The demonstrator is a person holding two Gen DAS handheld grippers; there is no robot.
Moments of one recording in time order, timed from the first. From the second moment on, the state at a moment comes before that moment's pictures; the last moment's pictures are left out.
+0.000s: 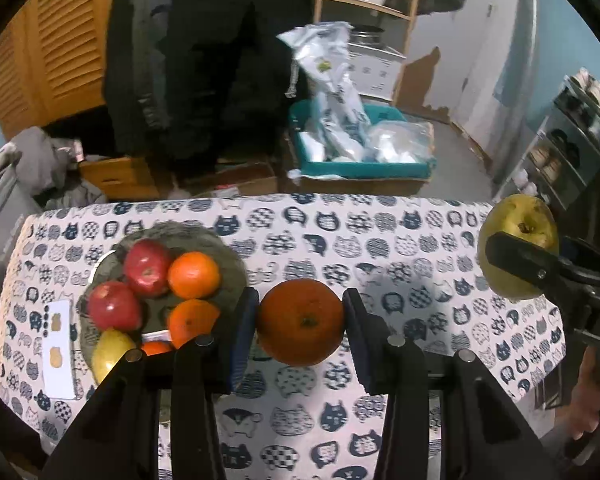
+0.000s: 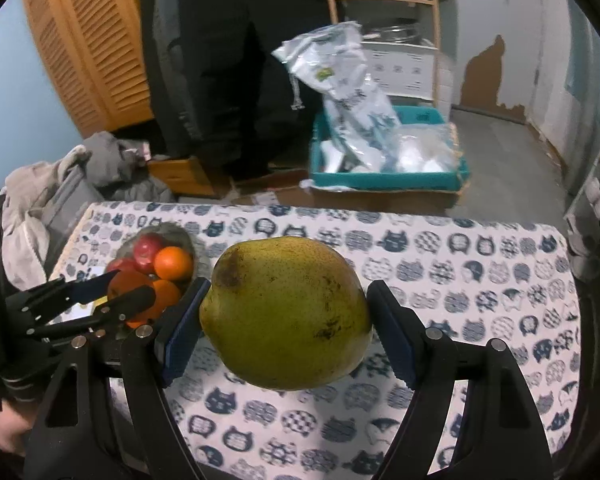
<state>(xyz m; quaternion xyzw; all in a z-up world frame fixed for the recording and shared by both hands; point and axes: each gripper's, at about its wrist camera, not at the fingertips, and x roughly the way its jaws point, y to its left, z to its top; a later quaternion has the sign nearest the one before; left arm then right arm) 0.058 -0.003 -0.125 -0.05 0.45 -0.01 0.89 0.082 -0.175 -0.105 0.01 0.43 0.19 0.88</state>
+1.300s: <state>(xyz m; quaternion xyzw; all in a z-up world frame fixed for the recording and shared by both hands) 0.078 0.142 -0.200 -0.12 0.51 0.07 0.85 0.127 -0.004 -0.166 -0.03 0.49 0.27 0.83</state>
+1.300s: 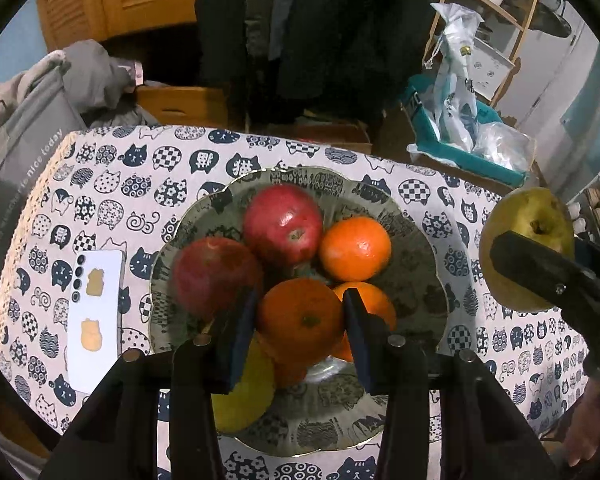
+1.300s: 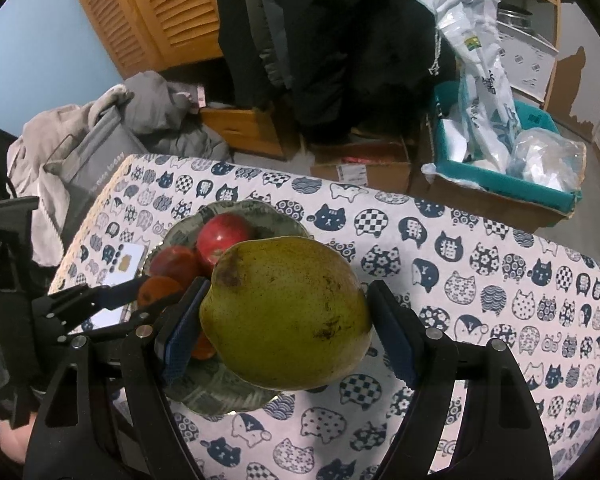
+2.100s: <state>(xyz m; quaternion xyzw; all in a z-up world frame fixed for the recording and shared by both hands) 0.034 0.211 -0.182 -0.15 0.50 0.14 0.84 0.134 0.072 -0.210 -0.07 0.52 0.30 0.80</state>
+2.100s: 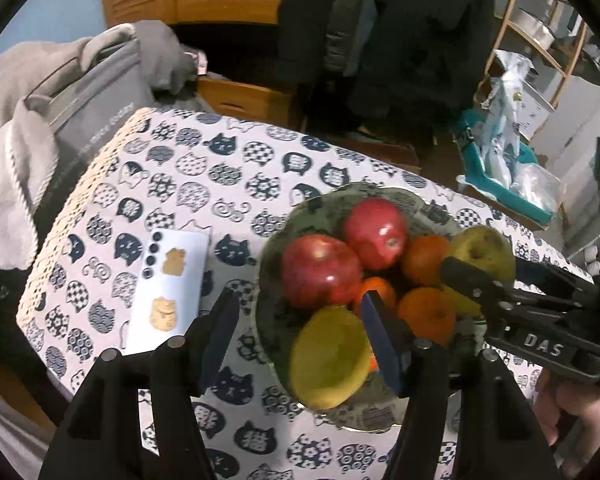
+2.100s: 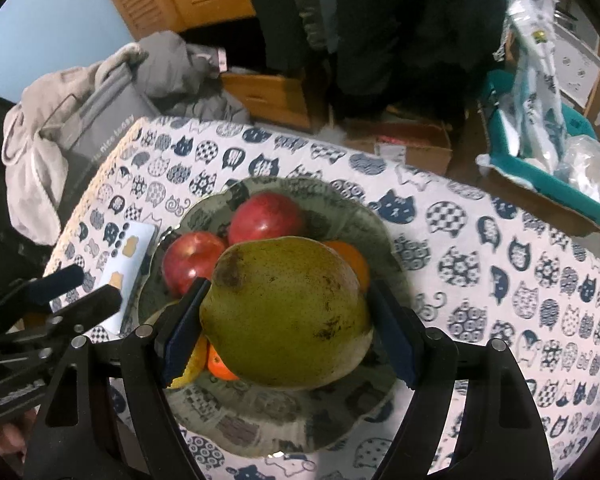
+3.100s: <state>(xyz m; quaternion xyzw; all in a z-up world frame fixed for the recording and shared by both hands) 0.010 0.229 -0.161 -0.16 0.48 0.16 0.85 0.120 0.106 -0.209 -0.08 0.54 0.31 0.78</state>
